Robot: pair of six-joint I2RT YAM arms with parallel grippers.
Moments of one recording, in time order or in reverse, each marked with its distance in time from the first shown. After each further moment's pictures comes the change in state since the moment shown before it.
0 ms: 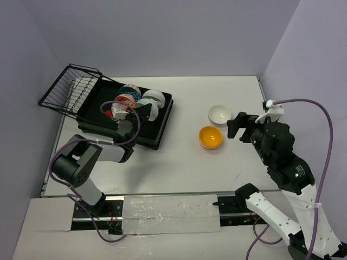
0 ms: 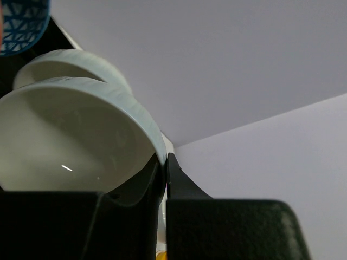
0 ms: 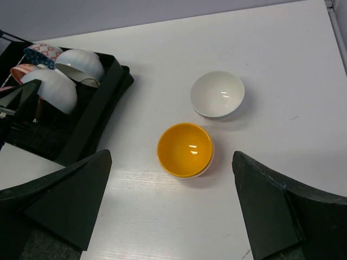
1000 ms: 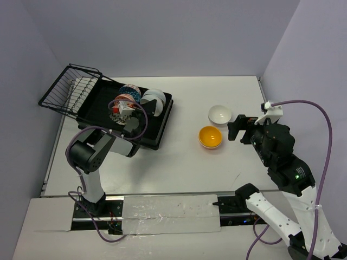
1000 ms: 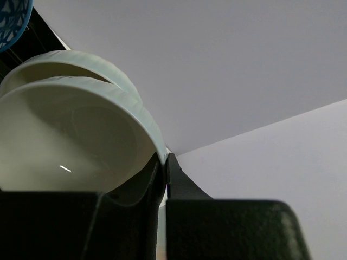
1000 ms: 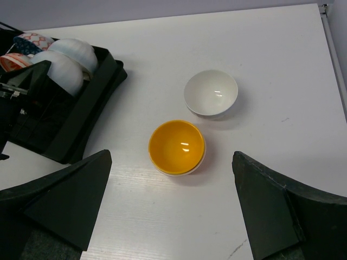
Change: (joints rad) left arm -0.010 0.234 0.125 0.129 -0.029 0.006; right arm 0.000 -0.015 -0.012 -0.010 -0.003 -0.061
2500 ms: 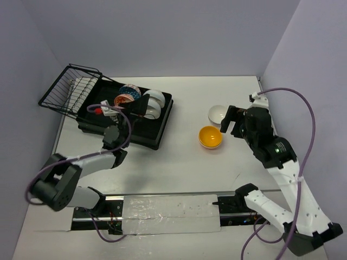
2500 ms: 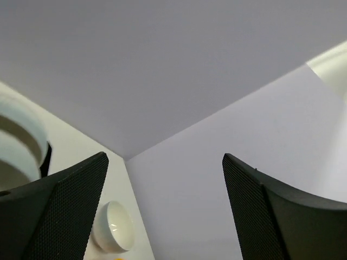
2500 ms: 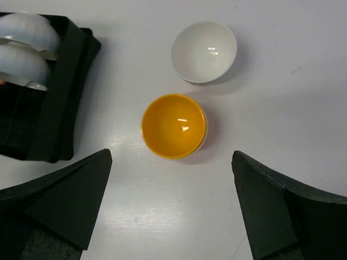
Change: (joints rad) left arm -0.006 -0.417 -0.185 -0.032 0.067 0.053; right arm -0.036 0.174 -0.003 -0.041 -0.003 0.149
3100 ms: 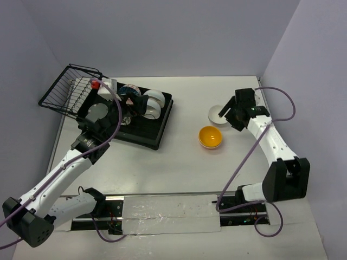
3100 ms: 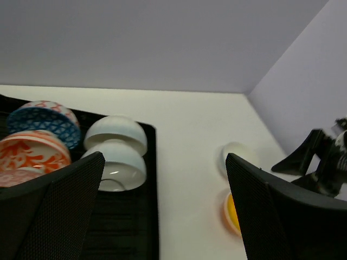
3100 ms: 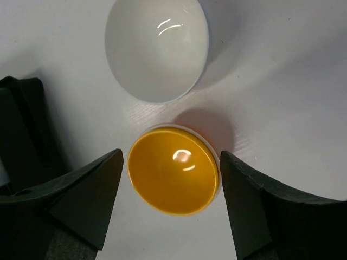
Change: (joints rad) left arm -0.002 -0.439 0.418 -1.151 0.104 0.649; right arm -0.312 0.533 0.001 0.141 -0.200 0.333
